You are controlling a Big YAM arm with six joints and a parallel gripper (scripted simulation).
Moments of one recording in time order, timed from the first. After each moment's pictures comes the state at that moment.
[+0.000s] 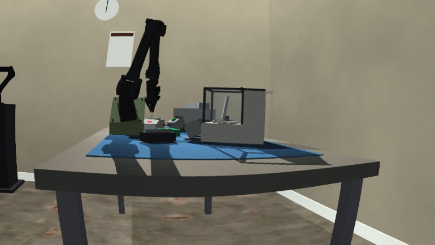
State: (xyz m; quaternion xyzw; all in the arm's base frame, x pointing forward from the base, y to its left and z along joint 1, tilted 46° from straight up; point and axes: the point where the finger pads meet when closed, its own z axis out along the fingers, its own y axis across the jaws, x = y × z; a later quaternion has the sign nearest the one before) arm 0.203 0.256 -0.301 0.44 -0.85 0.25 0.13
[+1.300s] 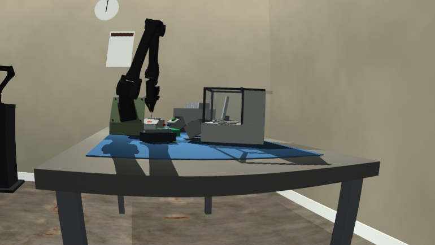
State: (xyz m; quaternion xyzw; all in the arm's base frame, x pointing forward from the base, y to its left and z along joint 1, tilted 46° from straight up) arm 0.199 0.258 -0.302 0.44 -0.85 0.25 0.13
